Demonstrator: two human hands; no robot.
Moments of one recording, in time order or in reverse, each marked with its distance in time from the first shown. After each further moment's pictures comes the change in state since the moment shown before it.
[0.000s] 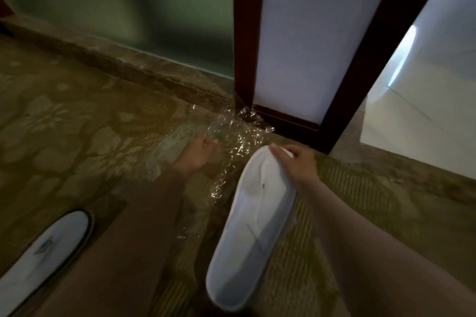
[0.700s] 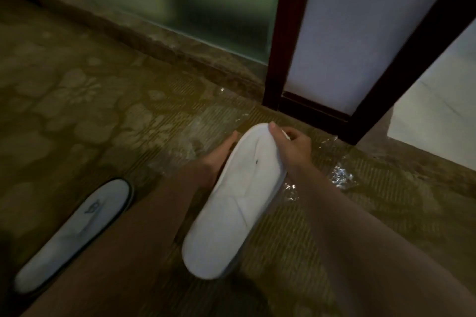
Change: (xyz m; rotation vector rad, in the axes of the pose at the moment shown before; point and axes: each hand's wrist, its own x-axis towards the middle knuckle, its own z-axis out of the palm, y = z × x) left_hand -0.075 -0.015 -0.036 -0.626 -0.403 -0.317; right_hand -0.041 -0.047 0.073 0.179 0.011 0.131
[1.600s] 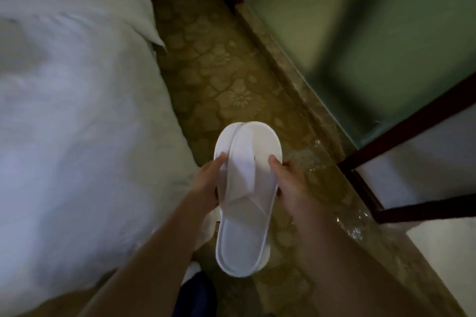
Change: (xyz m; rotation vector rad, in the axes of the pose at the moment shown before) left_hand -0.491 0.206 -0.076 -0.817 0.765 -0.022; right_hand -0.353 -0.405 0.101 -0.360 -0.639 0.350
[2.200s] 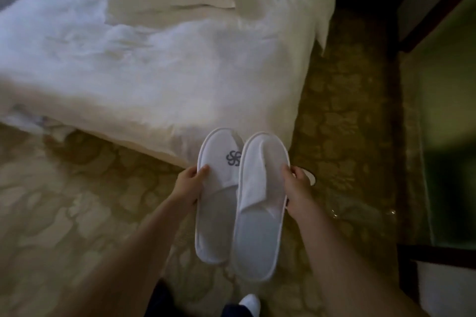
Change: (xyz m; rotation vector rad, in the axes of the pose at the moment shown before) left_hand -0.226 -0.109 -0.212 -0.158 0.678 0.158; right_hand -0.164 0.079 0.114 -0.527 -0.408 -0.071
